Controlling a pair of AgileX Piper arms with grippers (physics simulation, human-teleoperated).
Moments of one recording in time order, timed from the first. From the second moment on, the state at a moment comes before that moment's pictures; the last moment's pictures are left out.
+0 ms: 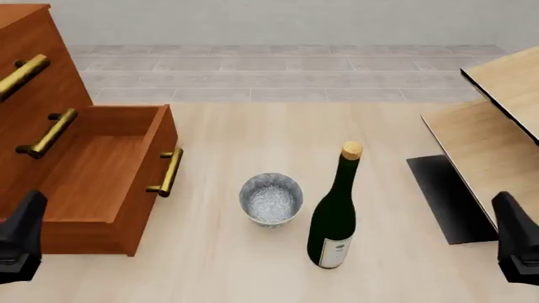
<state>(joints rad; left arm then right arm) 0.00 0.02 0.00 -0.02 0.00 0.00 0.00 0.00 0.00 0.00</state>
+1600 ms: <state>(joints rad) -0.46 0.86 -0.37 -0.20 0.04 0.00 0.01 0.00 0.00 0.00</state>
